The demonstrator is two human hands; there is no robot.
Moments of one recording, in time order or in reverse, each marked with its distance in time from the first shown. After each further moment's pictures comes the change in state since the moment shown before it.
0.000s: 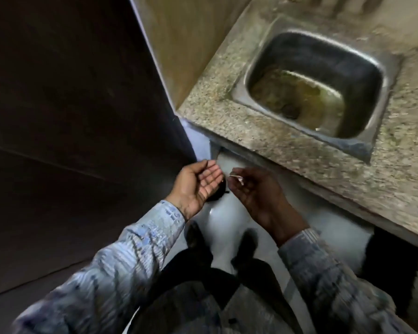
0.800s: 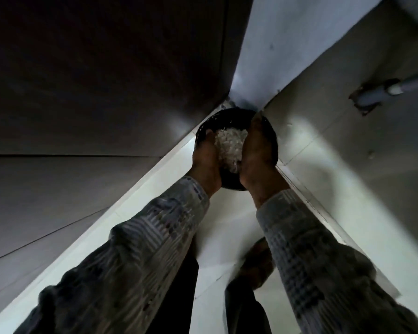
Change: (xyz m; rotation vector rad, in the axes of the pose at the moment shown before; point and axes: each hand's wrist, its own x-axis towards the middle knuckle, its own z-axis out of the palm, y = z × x) left_hand 0.530 -0.146 -0.223 -0.166 0.347 0.020; right_hand 0.557 0.250 -0.097 -1.161 0.105 -0.295
